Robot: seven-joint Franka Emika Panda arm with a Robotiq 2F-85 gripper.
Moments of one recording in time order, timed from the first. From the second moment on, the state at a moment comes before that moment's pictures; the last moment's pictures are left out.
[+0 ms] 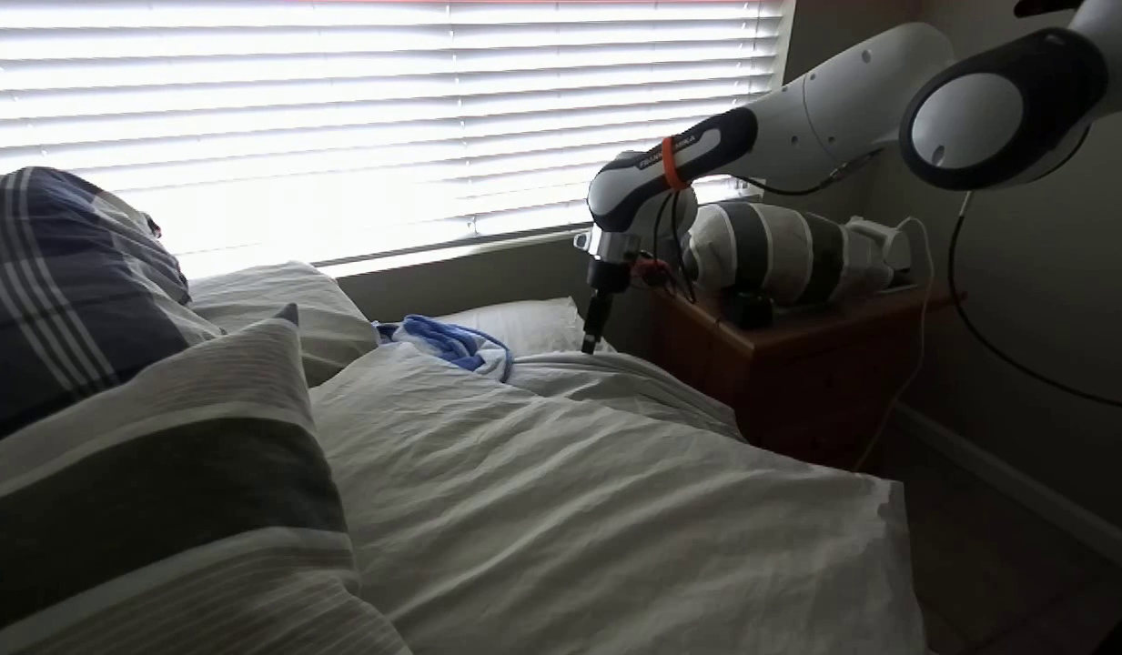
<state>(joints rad) -0.21 1.45 0.14 -0.65 0.20 2.09 -0.76</state>
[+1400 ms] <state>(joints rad) -0.18 1.49 0.17 -0.60 0.21 1.62 -0.77</state>
